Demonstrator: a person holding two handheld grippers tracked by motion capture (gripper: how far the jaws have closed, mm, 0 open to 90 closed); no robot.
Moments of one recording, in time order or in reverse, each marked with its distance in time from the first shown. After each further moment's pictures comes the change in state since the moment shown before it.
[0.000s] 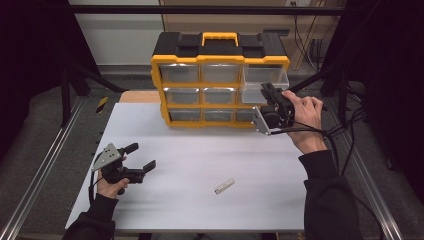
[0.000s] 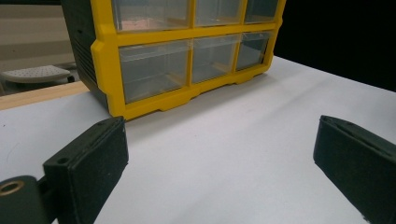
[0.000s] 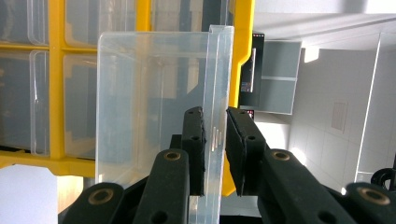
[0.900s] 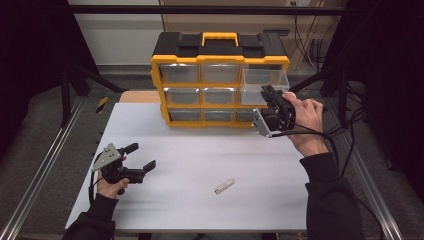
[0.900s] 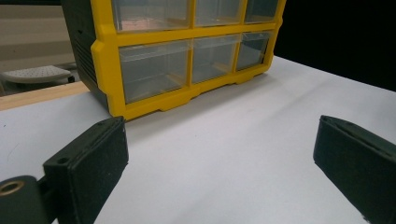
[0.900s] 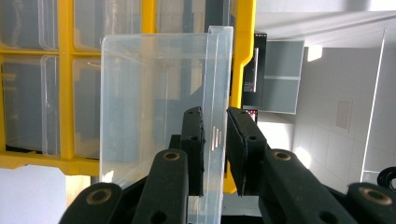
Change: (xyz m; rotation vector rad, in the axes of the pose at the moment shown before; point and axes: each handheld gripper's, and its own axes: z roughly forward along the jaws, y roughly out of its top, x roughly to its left) left arm 0.000 0.000 0.000 0.000 0.000 0.001; right arm 0.001 0.001 -0.006 -0.006 0.009 0.021
